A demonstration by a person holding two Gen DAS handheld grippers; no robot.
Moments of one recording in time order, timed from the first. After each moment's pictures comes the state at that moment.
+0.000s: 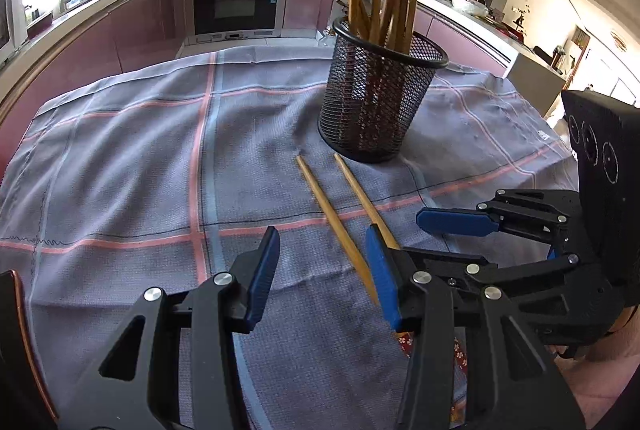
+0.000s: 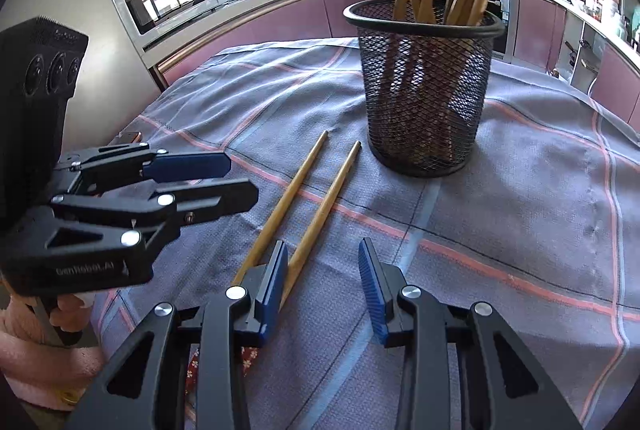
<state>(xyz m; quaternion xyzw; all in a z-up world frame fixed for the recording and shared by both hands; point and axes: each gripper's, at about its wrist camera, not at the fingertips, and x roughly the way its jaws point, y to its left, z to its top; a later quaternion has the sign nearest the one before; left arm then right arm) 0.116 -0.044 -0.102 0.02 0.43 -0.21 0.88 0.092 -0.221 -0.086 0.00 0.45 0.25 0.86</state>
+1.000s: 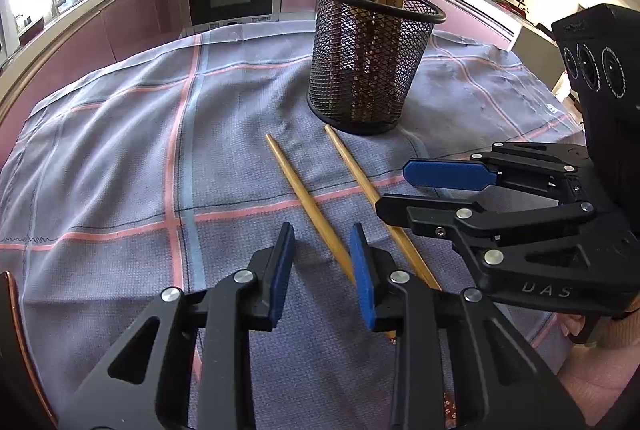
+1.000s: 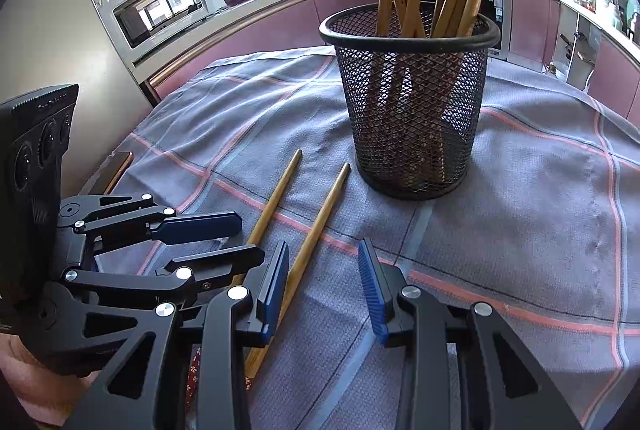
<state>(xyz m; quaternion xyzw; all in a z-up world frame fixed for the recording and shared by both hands) 0.120 -0.061 -0.121 0.04 0.45 -0.21 0.87 0.111 -0.219 -0.084 0.01 0.45 0.24 0.86</state>
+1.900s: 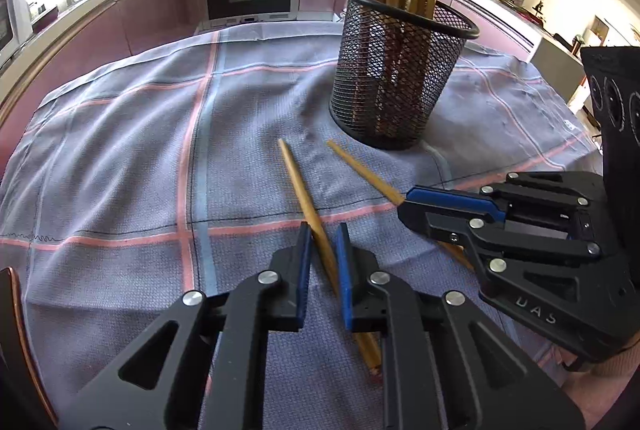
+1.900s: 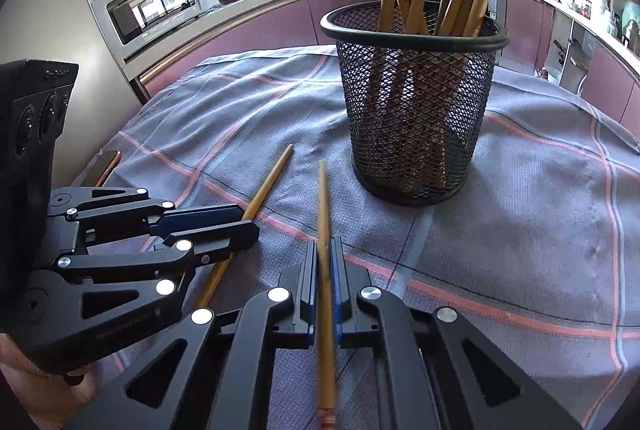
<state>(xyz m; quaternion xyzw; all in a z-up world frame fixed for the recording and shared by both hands) 0.133 -0.059 -0.121 0.03 0.46 -0.17 0.87 0.114 -0.215 -0.090 0.00 0.44 0.23 0.87</state>
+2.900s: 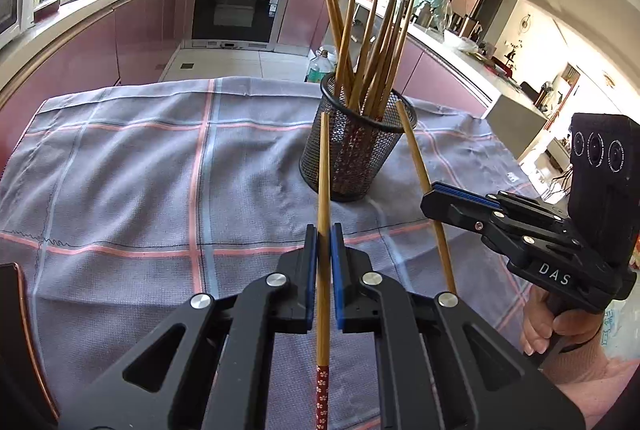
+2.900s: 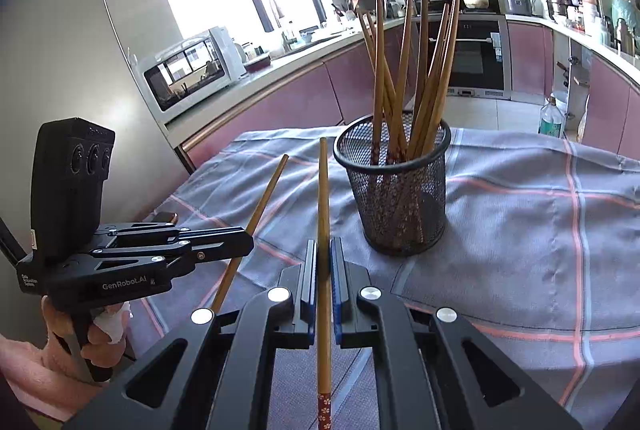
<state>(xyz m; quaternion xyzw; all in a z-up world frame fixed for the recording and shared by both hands) 0.106 -0.028 -0.058 -0.06 0.41 -0.23 0.88 0.083 -0.259 -0.026 0.07 0.35 0.27 0.89</state>
